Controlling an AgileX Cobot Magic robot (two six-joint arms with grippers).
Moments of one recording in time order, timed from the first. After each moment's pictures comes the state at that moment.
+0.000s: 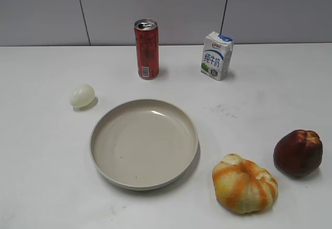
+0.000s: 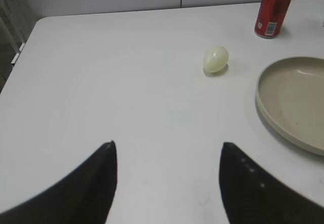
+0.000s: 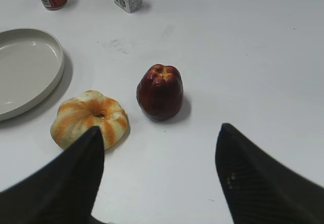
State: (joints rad) left arm -0.07 -0.01 -0.50 -0.09 1.05 0.12; right arm 0.10 -0.01 -0.49 0.08 1.05 0.02
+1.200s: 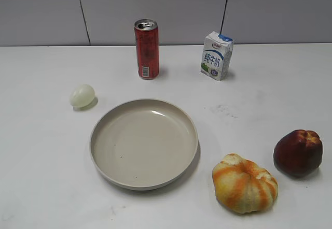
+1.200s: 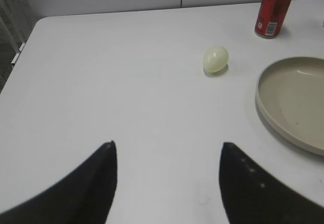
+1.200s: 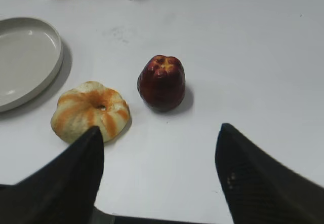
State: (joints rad) left arm -0.07 -0.01 -0.50 -0.09 1.05 0.12; right arm 0.10 0.11 -0.50 0.09 1.03 0.02
